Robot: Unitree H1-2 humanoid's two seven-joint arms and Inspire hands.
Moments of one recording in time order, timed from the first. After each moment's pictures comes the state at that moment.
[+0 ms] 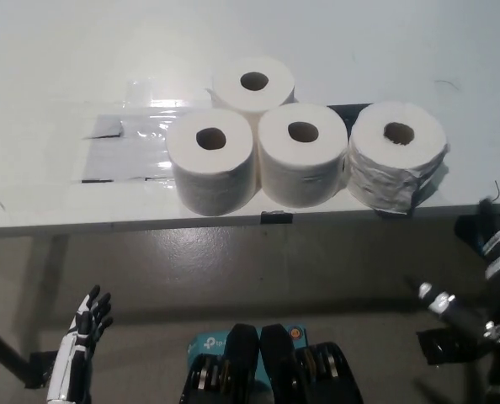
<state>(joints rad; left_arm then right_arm) 0.06 0.12 0.06 0.16 -0.01 -0.25 -0.03 -0.05 -0.05 -0.10 -0.10 -0.12 -0.36 -0.07</state>
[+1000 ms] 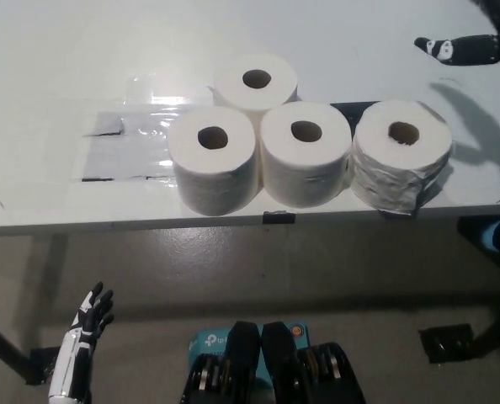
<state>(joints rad) 0.05 0.12 0.06 0.16 0.02 -0.25 -0.03 -1.03 -0.49 0.21 0.58 -0.13 0.15 0.33</state>
